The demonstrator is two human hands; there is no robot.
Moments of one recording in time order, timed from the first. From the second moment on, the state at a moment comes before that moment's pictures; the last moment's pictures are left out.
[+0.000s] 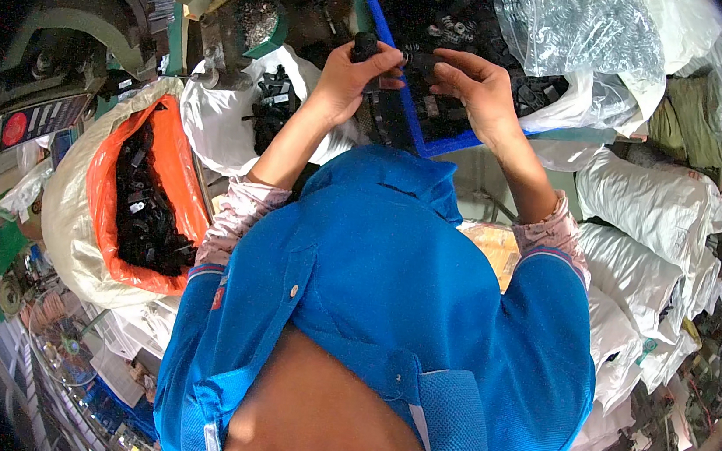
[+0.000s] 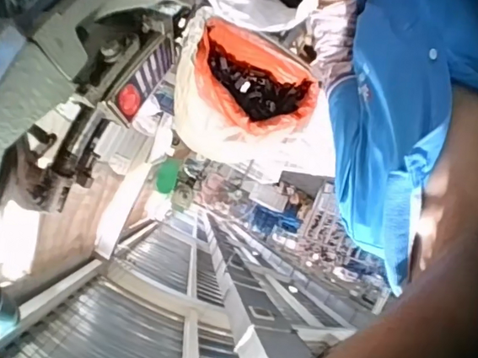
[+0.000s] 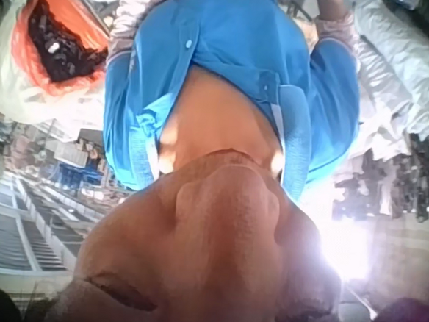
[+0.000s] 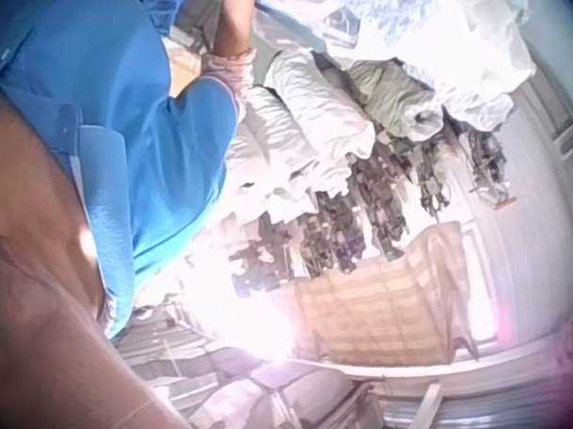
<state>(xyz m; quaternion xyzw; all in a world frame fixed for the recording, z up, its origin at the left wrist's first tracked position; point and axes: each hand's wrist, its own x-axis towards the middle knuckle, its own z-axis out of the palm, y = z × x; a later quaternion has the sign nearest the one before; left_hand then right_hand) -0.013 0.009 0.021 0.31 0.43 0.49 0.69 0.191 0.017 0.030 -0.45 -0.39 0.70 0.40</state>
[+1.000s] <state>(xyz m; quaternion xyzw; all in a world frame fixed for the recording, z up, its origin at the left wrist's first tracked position) -0.056 -0.033 0.041 0.35 0.42 0.39 0.74 0.160 0.072 0.050 -0.34 -0.63 0.64 0.26</state>
